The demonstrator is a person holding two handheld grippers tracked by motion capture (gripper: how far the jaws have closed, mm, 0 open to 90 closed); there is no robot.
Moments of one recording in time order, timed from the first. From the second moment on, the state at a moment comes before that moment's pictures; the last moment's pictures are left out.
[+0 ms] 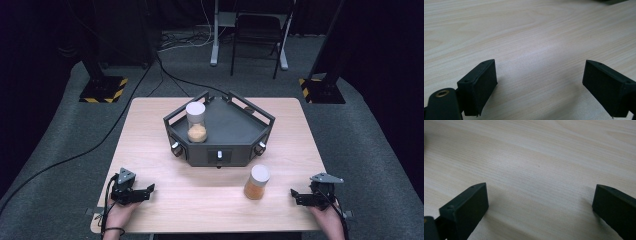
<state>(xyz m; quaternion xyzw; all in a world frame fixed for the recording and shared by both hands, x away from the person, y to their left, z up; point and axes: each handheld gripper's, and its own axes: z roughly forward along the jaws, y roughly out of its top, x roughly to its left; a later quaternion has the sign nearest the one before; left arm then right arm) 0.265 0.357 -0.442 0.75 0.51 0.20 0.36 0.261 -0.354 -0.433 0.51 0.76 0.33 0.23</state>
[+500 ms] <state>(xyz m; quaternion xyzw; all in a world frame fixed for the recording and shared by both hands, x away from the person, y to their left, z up) 0.269 0.346 -0.440 0.76 0.51 0.22 0.34 0.260 -0.354 -0.433 0.52 0.76 0.33 0.22</state>
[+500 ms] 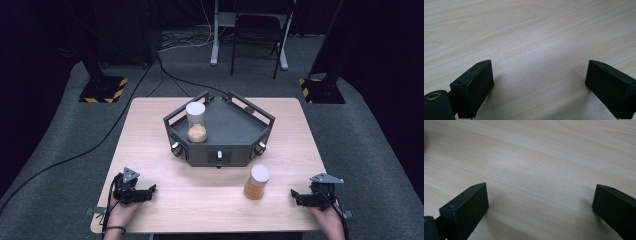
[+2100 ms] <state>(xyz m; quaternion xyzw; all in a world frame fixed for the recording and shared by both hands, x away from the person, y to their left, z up) 0.269 0.346 -0.440 0.76 0.51 0.22 0.34 0.260 -0.355 -0.433 0.51 0.76 0.33 0.22</state>
